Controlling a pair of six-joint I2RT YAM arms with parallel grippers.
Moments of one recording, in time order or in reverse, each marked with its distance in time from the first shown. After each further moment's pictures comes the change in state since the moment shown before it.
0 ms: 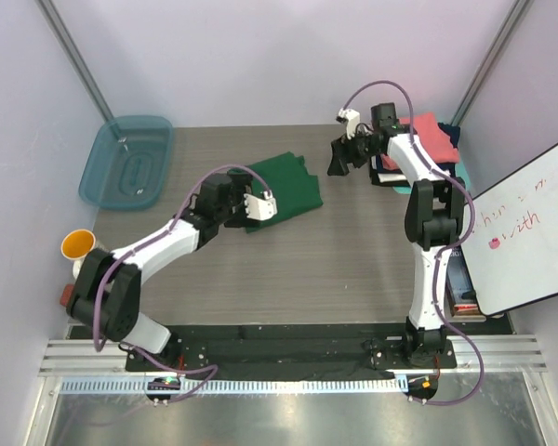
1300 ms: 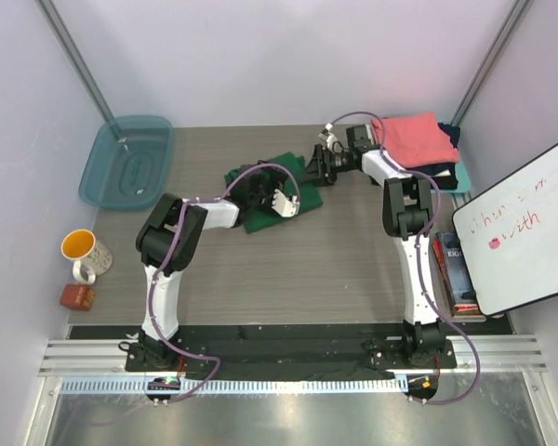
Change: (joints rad) left arm -0.026 0.664 0.365 0.327 0.120 0.400; right arm 0.036 0.353 0.138 0.186 -0.466 0.674
